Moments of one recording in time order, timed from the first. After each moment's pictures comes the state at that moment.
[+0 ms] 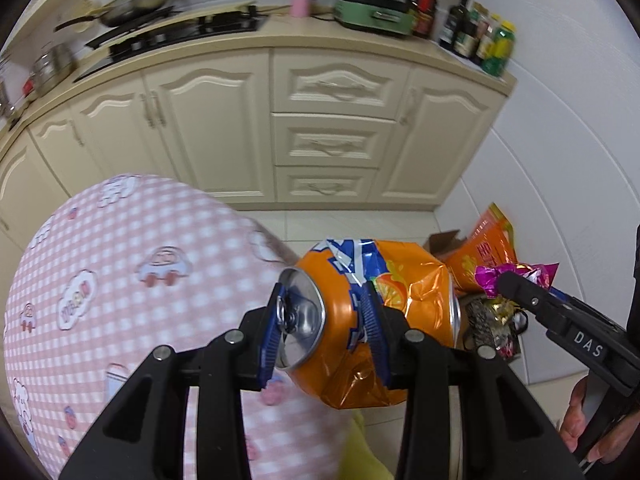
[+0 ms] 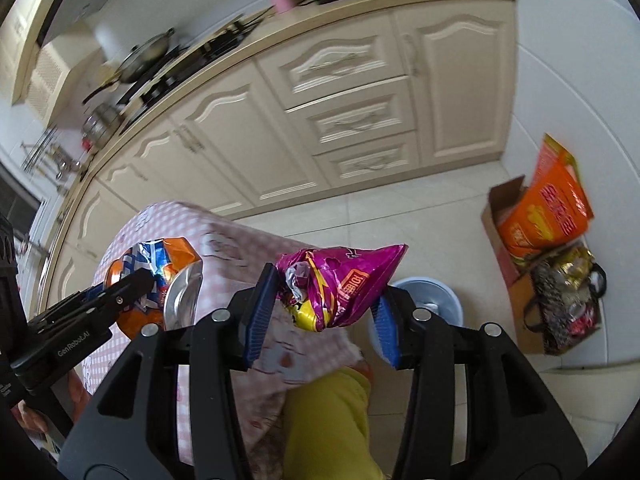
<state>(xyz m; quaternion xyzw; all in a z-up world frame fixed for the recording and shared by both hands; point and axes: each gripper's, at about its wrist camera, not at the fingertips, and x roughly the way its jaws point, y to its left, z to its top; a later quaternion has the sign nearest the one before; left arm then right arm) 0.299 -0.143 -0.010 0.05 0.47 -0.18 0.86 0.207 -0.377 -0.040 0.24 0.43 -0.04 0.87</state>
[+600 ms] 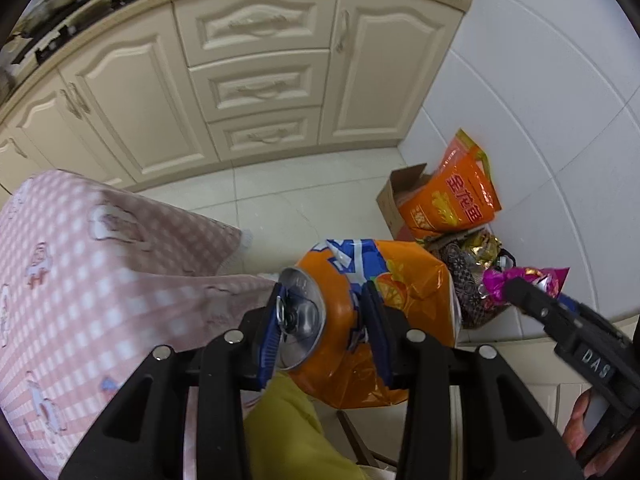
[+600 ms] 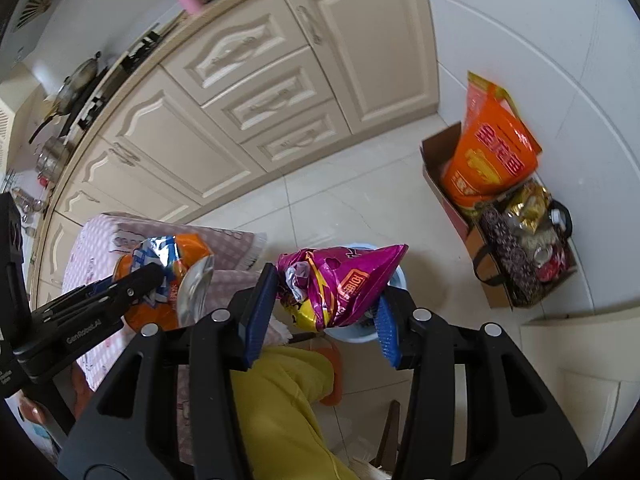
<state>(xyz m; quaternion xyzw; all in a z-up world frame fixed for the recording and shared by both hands) 0.293 -0.263 -0.093 0.11 0.55 -0.24 0.80 0.159 -0.467 -0.112 0.29 0.47 -0.12 0.82</state>
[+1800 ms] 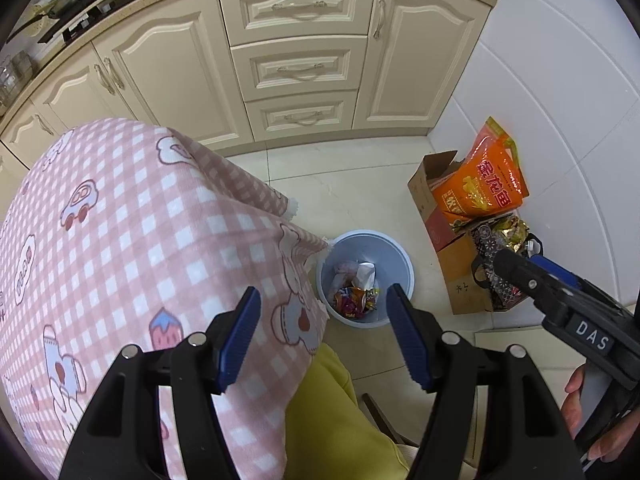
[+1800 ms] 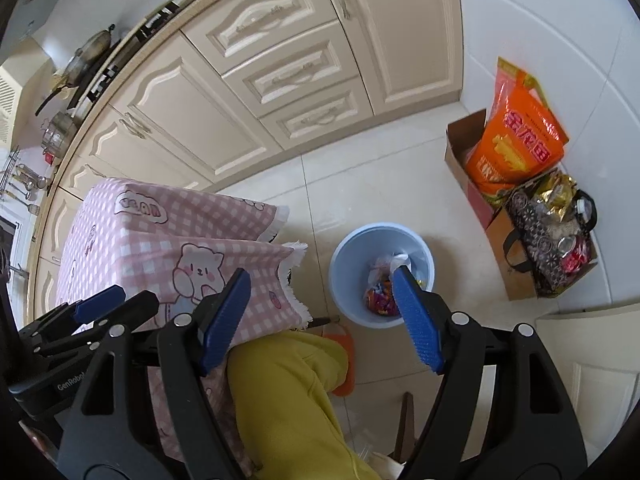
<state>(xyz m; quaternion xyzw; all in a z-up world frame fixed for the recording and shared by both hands) 0.266 -0.187 -0.097 0.12 0.54 -0.20 0.81 0.164 -0.400 -0.121 0.27 0.47 -0.08 0.84</state>
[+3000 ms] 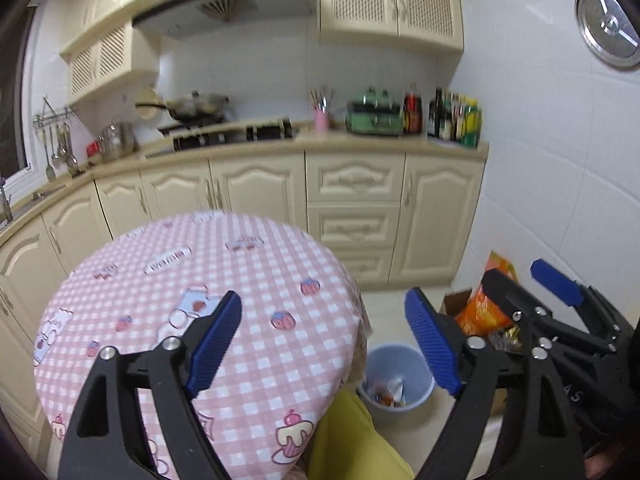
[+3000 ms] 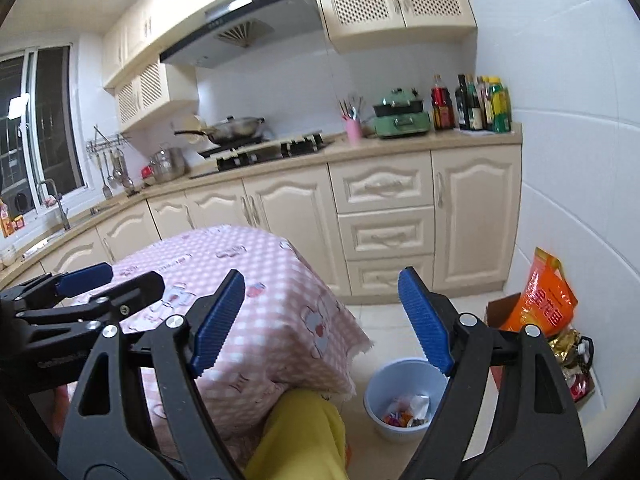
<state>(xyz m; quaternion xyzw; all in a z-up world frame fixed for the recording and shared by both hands) 0.042 -0.044 -0.002 0.04 0.23 -0.14 0.96 -0.009 -0.255 -0.029 0.11 0.15 0.01 0.98</state>
